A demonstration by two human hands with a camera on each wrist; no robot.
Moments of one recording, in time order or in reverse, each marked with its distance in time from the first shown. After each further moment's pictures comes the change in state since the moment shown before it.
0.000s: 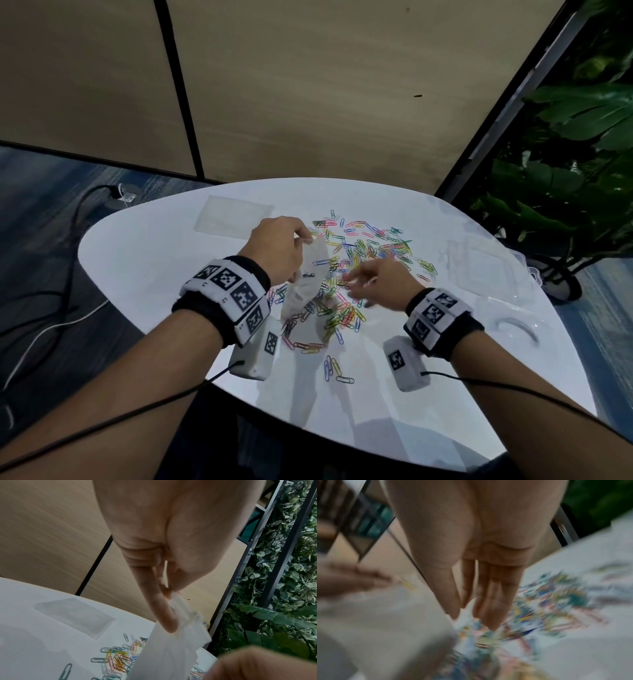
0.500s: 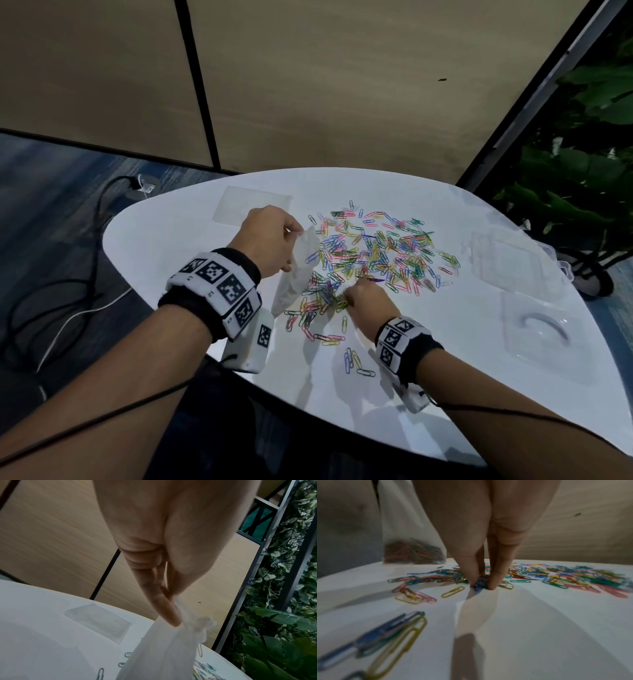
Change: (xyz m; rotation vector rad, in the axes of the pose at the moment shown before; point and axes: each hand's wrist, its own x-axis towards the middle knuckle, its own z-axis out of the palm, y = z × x) left_hand -0.001 -0.035 -0.024 0.027 0.044 -0.038; right_hand 0.029 0.023 0.097 -0.619 0.114 -0.088
